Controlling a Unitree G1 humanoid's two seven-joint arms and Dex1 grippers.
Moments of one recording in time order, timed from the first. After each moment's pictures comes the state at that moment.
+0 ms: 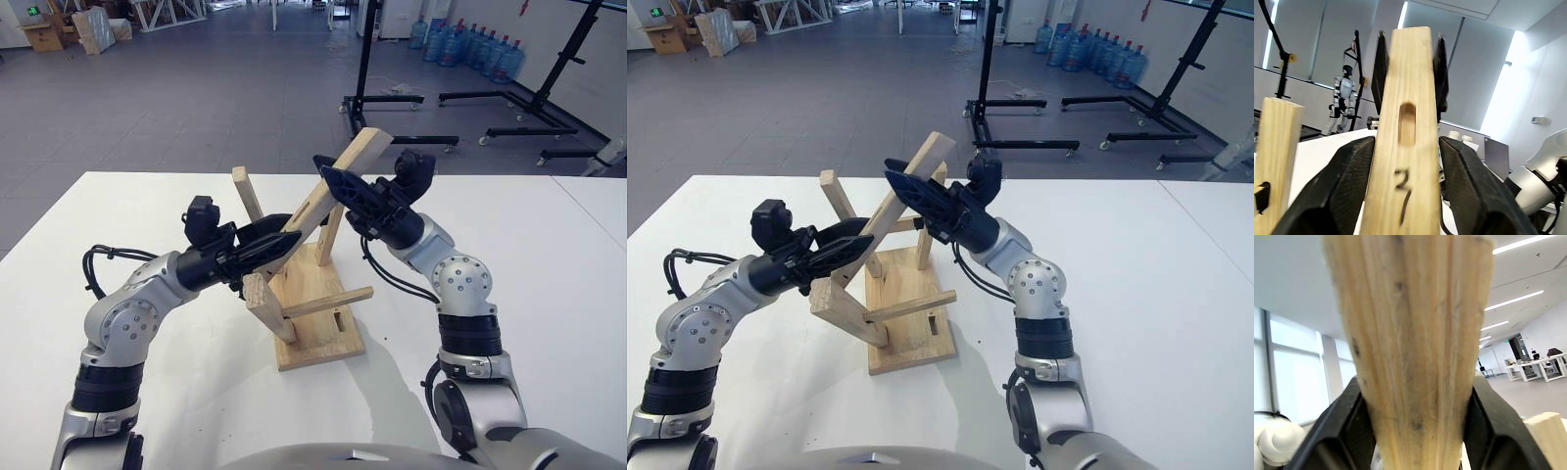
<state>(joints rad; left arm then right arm) -0.24 0.44 0.09 -0.30 -1.02 0.62 -0.93 -0.52 -0.13 -0.07 -0.07 1.01 0.62 0.96</state>
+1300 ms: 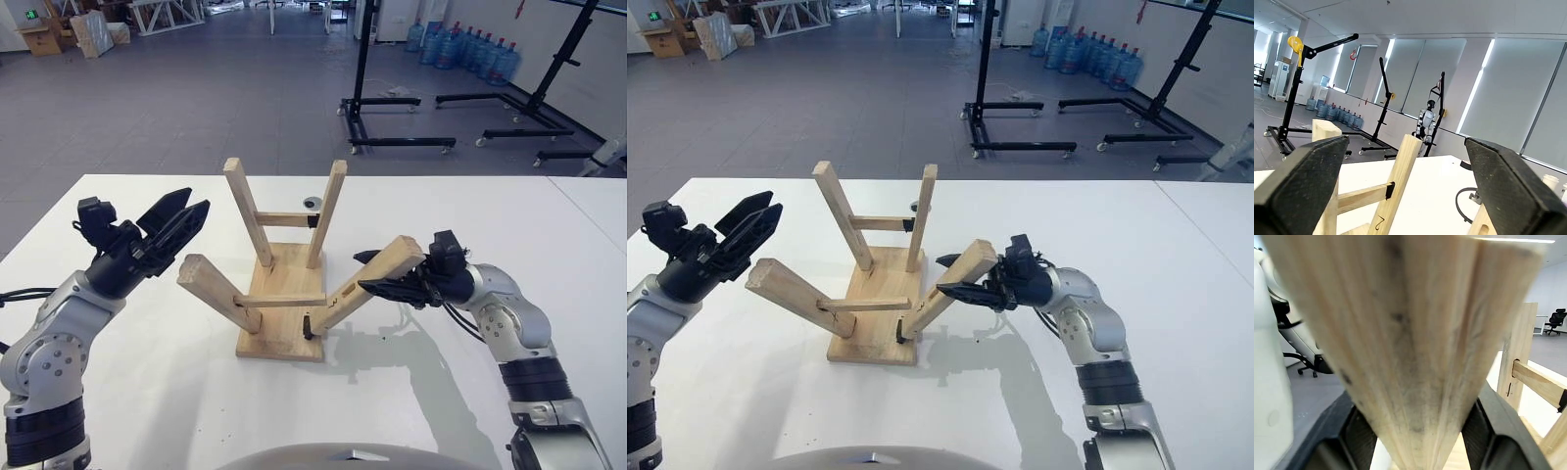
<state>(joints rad) -0.04 0.51 0.42 -0.35 -1.12 0.57 -0.71 -0.26 -0.46 0.01 -0.01 0.68 0.26 1.38</state>
